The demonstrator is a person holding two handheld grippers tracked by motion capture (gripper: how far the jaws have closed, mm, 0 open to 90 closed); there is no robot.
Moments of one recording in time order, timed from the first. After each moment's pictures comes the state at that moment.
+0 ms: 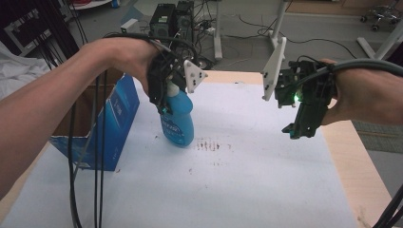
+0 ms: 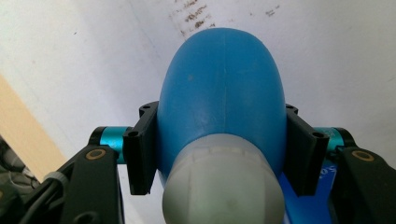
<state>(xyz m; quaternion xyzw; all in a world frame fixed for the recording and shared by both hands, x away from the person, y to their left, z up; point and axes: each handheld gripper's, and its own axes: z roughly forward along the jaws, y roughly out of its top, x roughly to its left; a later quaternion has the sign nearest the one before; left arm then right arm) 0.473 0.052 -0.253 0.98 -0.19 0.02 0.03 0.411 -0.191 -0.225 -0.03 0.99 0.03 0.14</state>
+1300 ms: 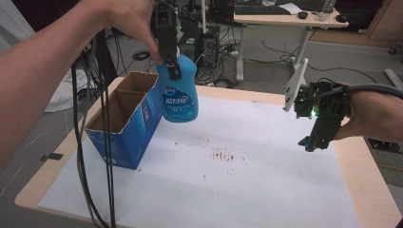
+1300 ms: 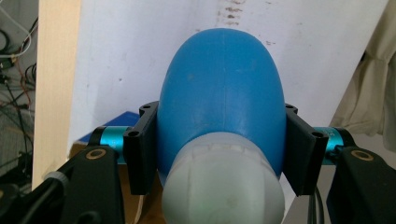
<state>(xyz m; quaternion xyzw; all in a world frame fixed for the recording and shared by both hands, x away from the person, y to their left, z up) 0.459 0.097 -0.129 0.98 0.17 0.03 0.04 0.415 -0.208 -0.227 -0.02 0.99 0.04 0.14</state>
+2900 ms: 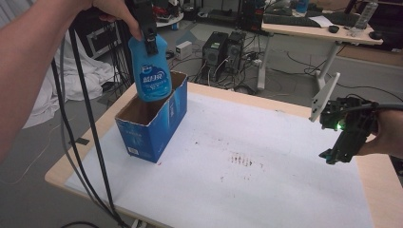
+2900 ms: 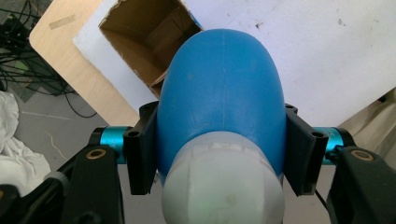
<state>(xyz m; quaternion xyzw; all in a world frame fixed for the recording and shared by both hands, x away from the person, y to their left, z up) 0.435 0.225 -0.098 0.91 0.42 0.07 0.02 0.421 -0.204 -0.236 -0.01 0.99 0.04 0.13</state>
